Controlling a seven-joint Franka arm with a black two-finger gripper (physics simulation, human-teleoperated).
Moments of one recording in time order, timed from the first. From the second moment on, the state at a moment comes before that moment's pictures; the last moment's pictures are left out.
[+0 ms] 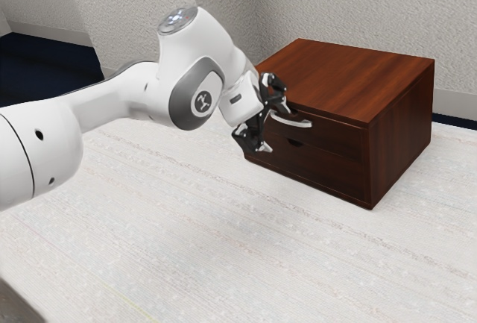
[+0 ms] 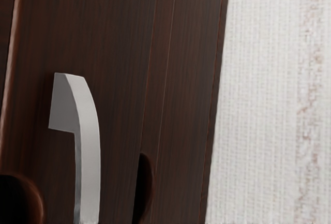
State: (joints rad) arm 0.11 0.31 -0.12 -1.51 -0.03 2.30 1.56
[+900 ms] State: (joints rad) arm 0.12 0.16 -0.12 -1.73 -0.03 2.32 1.54
